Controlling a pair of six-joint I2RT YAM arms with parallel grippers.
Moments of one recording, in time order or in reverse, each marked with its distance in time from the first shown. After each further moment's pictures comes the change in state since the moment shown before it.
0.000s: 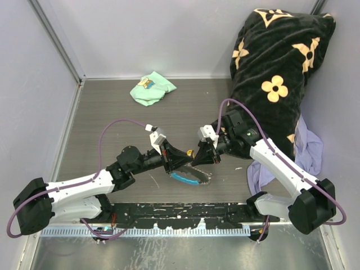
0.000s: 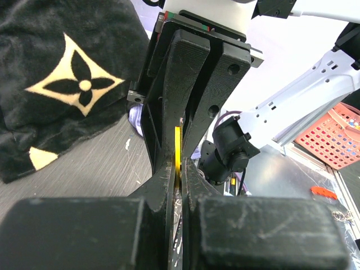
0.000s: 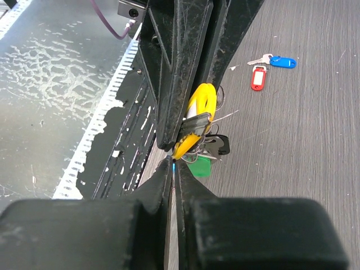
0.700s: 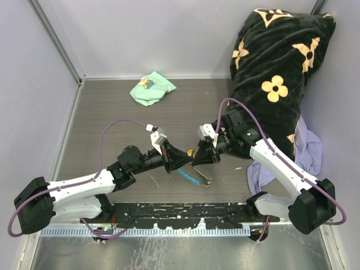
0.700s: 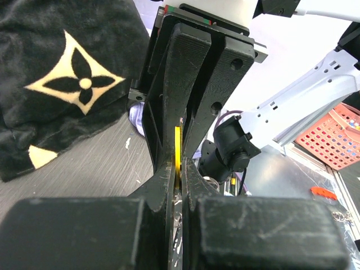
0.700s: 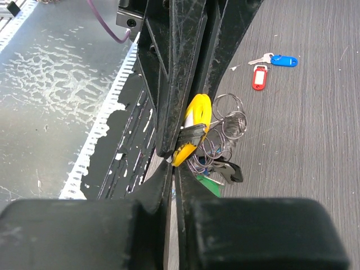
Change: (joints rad) left arm 0.000 0.013 0.000 0.008 -0.001 -0.004; right arm 0.000 0.000 0.000 0.019 -0.001 0.047
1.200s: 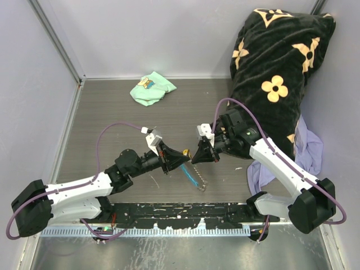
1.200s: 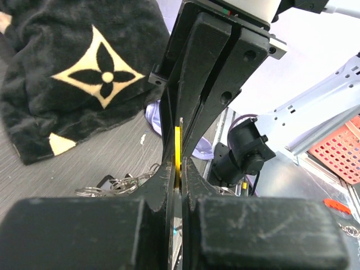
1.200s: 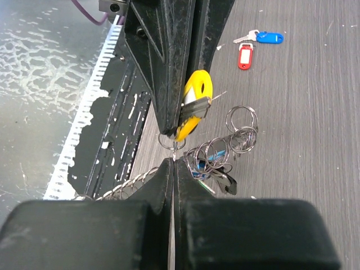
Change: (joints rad) left arm 0.000 -0.039 -0.060 0.009 -0.067 -0.006; right arm 0.004 0.004 0.015 -0.009 0.094 0.010
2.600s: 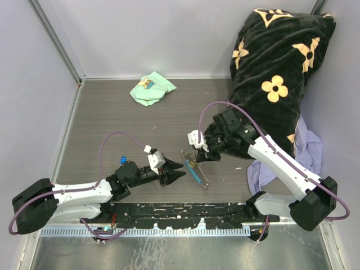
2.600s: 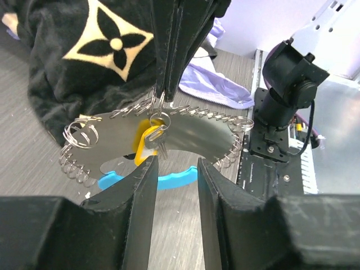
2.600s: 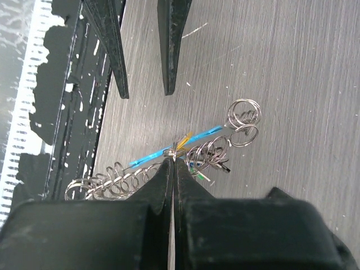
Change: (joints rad) left arm -0.055 -0.022 -0.202 0.121 -0.006 0.311; right arm 0.103 0.020 0.127 -0.208 0.359 -0.121
